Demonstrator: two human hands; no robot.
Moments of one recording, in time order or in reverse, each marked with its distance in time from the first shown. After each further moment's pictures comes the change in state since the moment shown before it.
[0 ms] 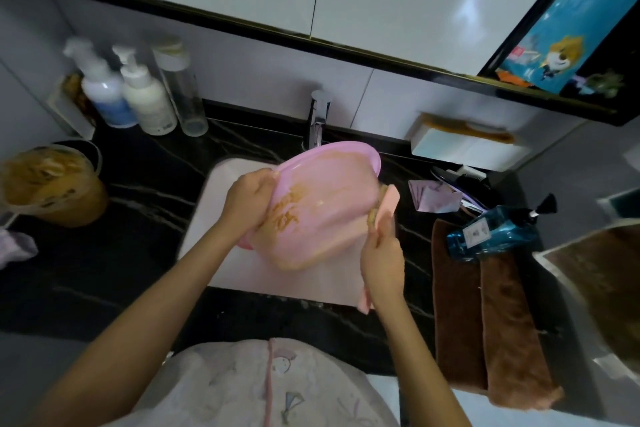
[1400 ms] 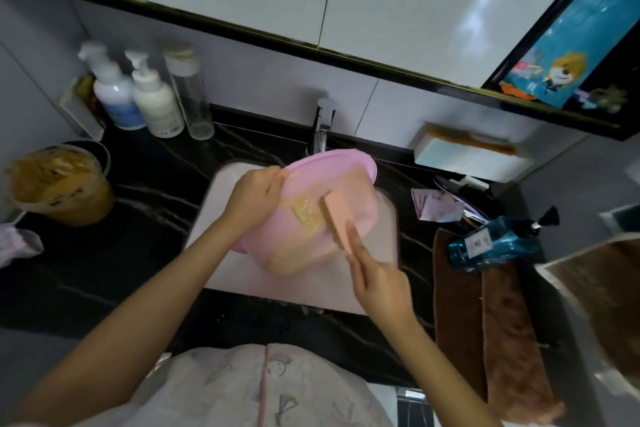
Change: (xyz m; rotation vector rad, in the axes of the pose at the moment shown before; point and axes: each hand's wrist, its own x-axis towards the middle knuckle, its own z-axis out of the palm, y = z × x) left_hand 0.008 0.013 -0.011 0.177 -0.013 0.109; right_hand -0.010 0.028 -0.015 -0.354 -0.083 -0.658
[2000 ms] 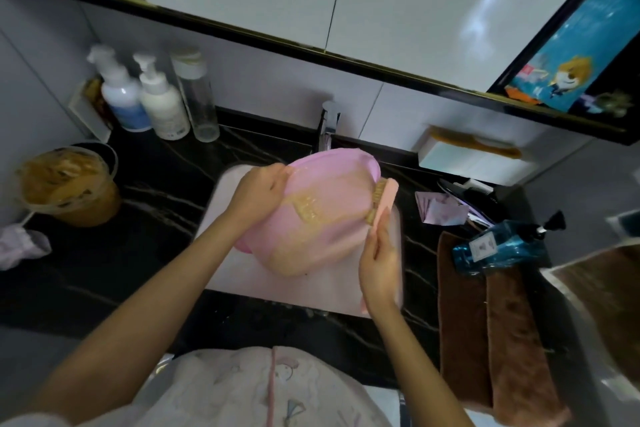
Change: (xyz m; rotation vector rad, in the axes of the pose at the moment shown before) left_hand 0.009 -0.003 -0.003 0.035 -0.017 0.034; right_hand 0.029 -0.007 0.040 0.431 0.319 0.391
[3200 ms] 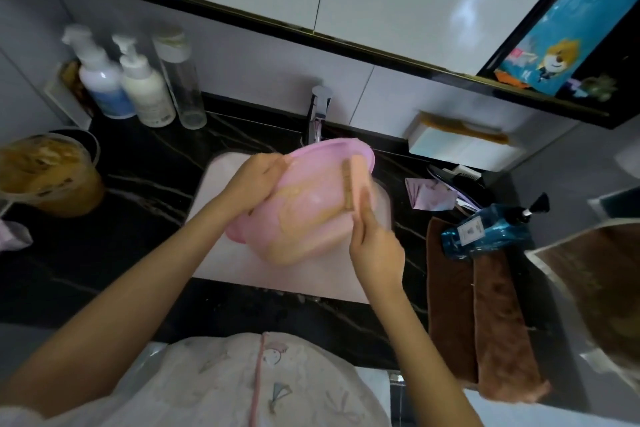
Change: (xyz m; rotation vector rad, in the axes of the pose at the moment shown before) left_hand 0.002 0.004 -0.001 -0.214 -0.156 -0.059; right_hand -0.001 -0.035 -0.033 -0.534 -0.167 -0.181
